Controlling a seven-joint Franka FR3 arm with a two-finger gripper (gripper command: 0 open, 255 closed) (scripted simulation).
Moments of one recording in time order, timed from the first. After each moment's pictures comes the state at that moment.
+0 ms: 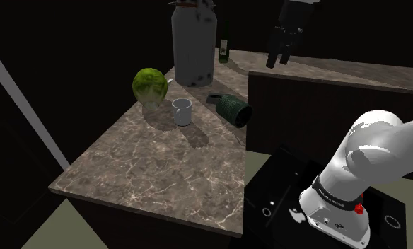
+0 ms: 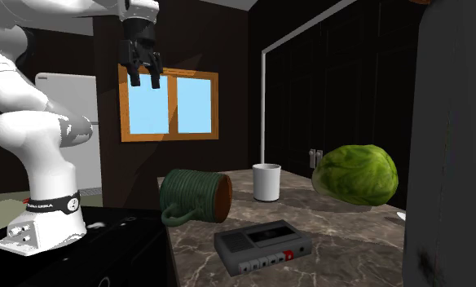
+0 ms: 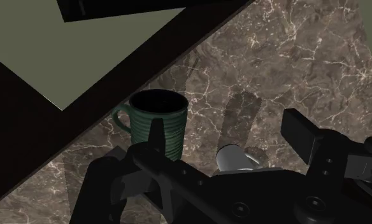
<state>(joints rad) 0.01 -0.80 -0.06 -2.33 0.05 1.57 0.03</state>
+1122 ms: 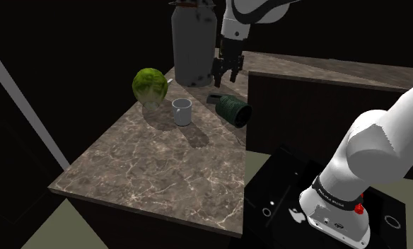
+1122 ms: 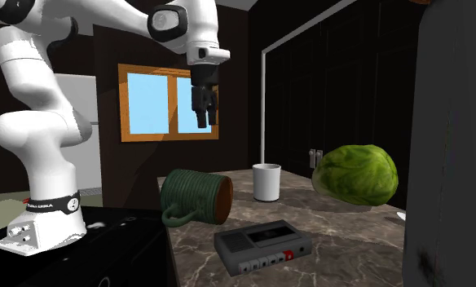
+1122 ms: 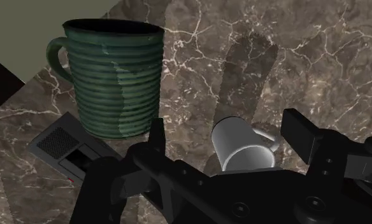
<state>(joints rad) 0.05 -0.30 -0.02 -2.22 0.08 1.95 0.05</state>
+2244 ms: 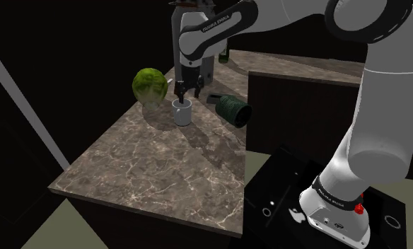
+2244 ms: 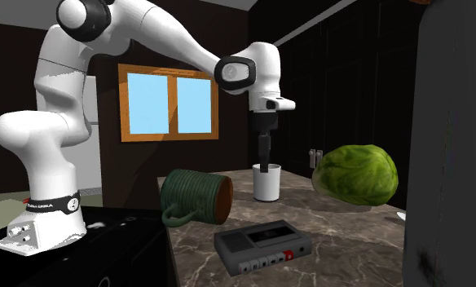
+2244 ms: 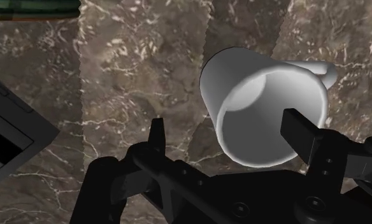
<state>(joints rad) 0.08 0.29 0.01 -1.82 0.07 2.13 0.08</state>
